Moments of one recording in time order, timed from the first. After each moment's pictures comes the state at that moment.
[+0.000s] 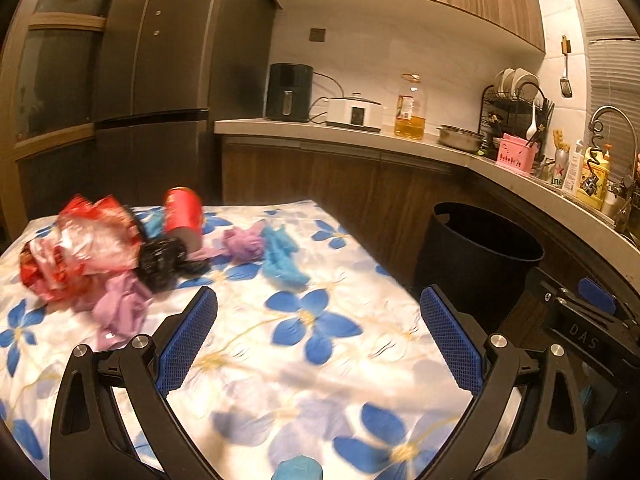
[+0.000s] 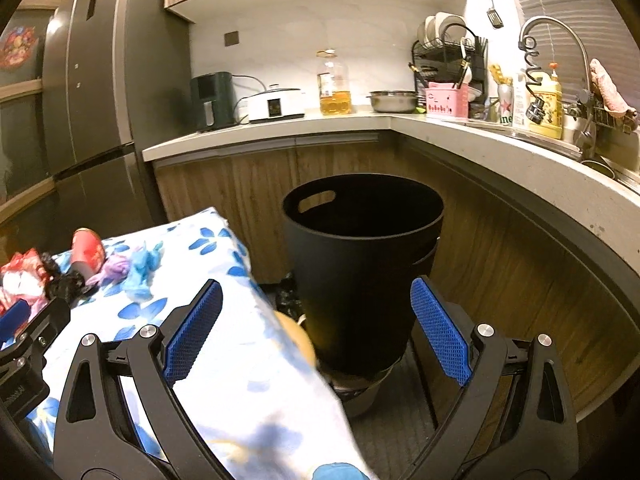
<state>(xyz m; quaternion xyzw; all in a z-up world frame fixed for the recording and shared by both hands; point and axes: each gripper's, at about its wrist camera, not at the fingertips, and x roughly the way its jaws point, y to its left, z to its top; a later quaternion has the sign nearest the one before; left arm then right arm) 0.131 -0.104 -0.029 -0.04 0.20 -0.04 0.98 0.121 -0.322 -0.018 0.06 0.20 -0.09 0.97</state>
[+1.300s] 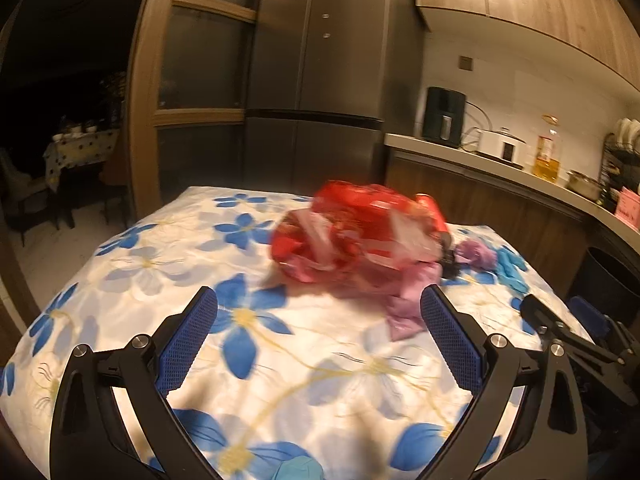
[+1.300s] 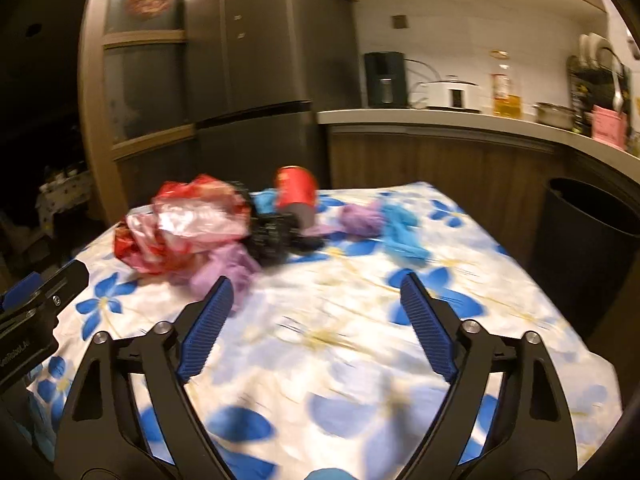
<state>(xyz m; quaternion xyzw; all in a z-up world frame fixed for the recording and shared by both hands) 0.063 0.102 -0.041 -0.09 0.18 0.18 0.96 0.135 -0.083 -0.047 0.01 0.21 0.17 0.96</state>
